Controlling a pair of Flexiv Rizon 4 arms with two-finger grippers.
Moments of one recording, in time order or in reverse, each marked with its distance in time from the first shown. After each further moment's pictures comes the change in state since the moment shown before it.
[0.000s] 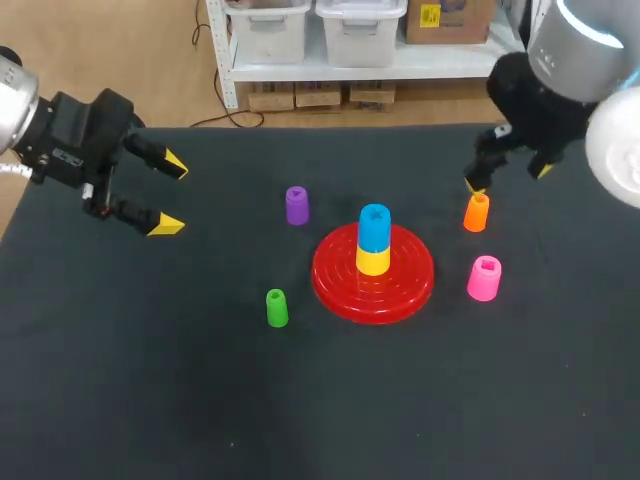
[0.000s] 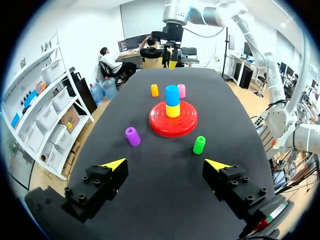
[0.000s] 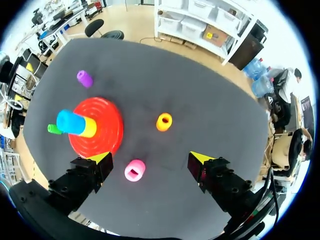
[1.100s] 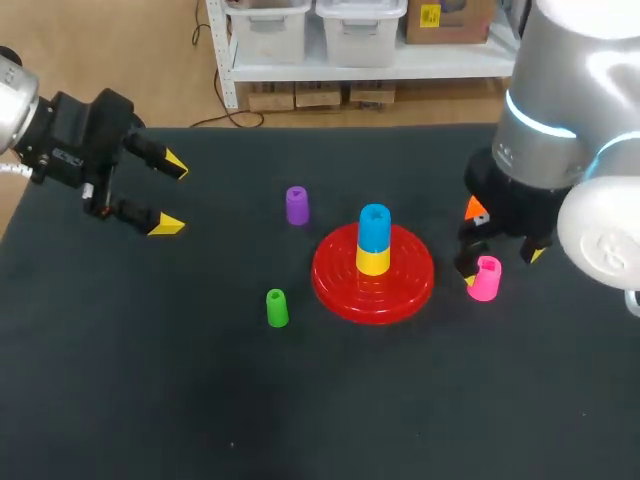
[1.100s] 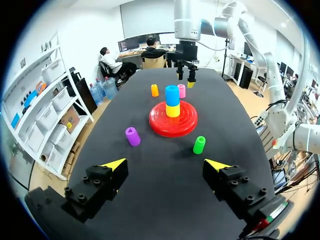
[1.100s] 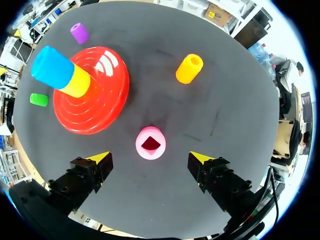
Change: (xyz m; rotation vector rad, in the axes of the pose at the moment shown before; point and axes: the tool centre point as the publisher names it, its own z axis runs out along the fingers) left arm 0.000 0.000 0.000 0.000 0.000 0.000; right arm 0.074 0.034 0.064 0.030 0.162 0.025
